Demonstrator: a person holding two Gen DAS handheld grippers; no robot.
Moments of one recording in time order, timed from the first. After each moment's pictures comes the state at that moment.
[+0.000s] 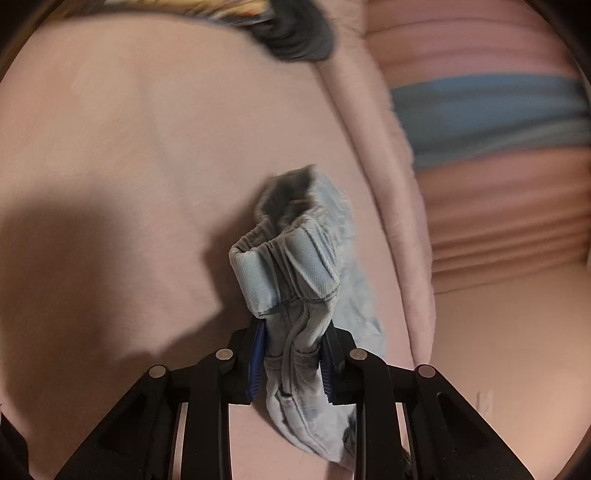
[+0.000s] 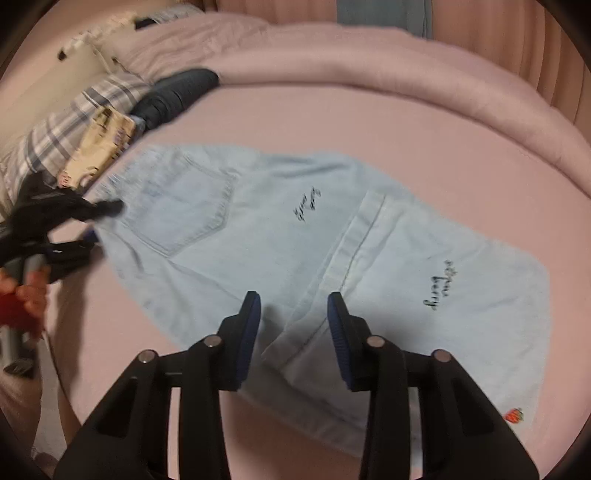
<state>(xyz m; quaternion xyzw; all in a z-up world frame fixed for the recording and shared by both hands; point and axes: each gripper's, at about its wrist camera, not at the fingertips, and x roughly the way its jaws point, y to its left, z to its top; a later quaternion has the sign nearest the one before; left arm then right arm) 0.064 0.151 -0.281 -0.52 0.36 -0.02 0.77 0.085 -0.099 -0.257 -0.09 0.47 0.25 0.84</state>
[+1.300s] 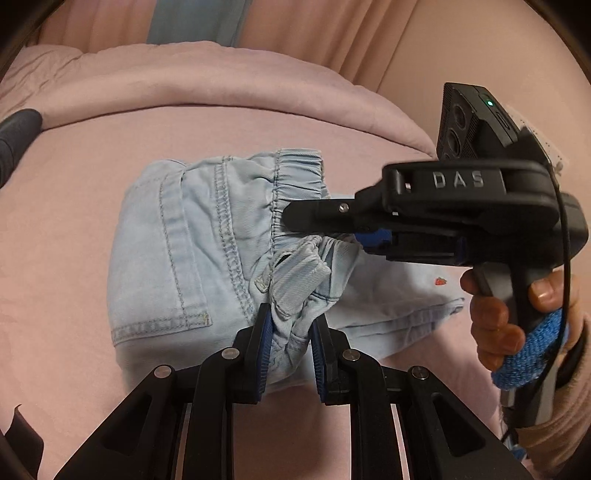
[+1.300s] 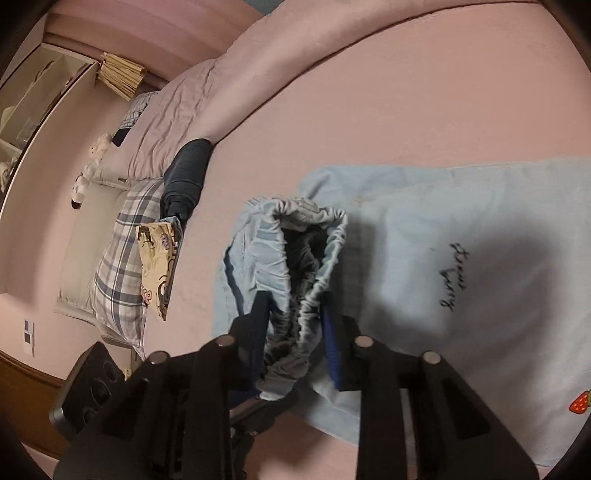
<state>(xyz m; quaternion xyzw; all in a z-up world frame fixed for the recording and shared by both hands) 0.082 -0.074 -0.234 -0.07 0.44 -0.21 0.87 0.127 -0.159 -0.248 0.23 0.53 0.29 0.76</state>
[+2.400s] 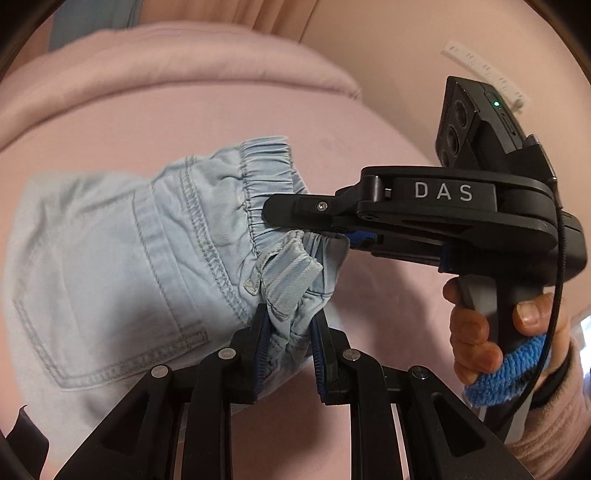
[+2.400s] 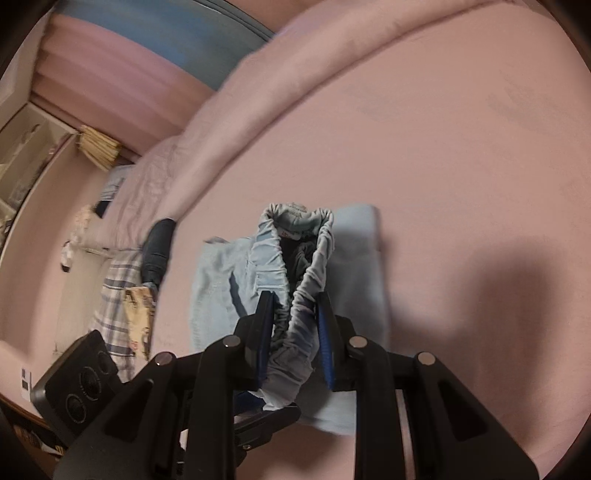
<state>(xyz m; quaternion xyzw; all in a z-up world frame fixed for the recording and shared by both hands) 0.146 -0.241 -0.242 -0.02 0.50 -0.32 0.81 0.115 -0.319 -0.243 0.29 0.47 0.19 0.81</state>
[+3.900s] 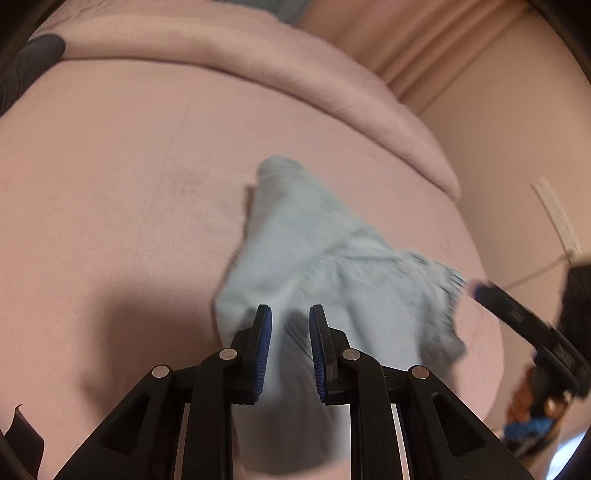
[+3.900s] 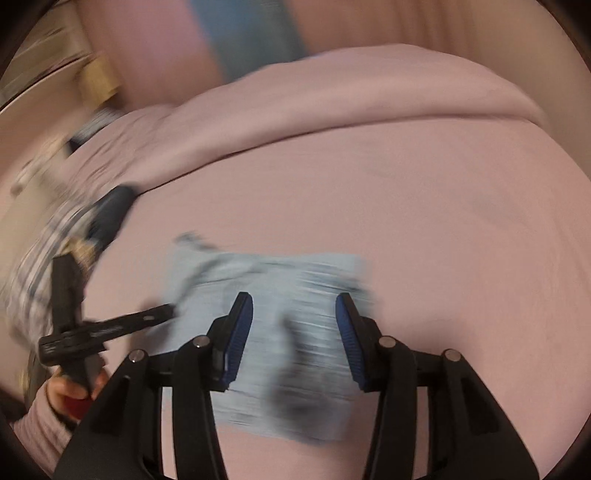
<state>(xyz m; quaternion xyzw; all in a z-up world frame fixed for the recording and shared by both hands) 0.161 -0.048 -0.251 -0.21 0.47 -0.18 0.84 0.107 -0.268 -0.185 0.08 0.42 0.18 0.88</state>
